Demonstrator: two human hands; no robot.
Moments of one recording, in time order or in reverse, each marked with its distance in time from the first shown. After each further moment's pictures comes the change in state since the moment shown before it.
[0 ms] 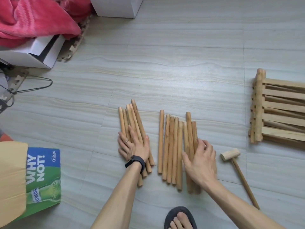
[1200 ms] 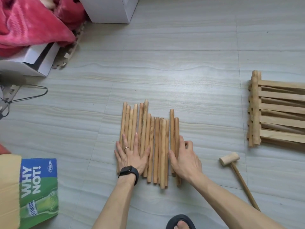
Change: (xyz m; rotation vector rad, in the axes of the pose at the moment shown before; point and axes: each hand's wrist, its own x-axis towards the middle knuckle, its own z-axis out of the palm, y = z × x) left_hand 0.004 -0.025 -0.005 0.244 -0.115 0.244; right_hand 0.031 -0.024 0.026 -0.047 -0.097 -0.105
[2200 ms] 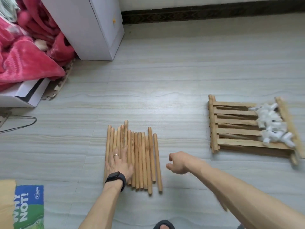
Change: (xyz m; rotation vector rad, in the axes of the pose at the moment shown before) left_hand -0.029 0.039 -0.073 0.072 0.008 0.093; right_hand 0.004 0.001 -0.121 -0.406 -0.530 -0.017
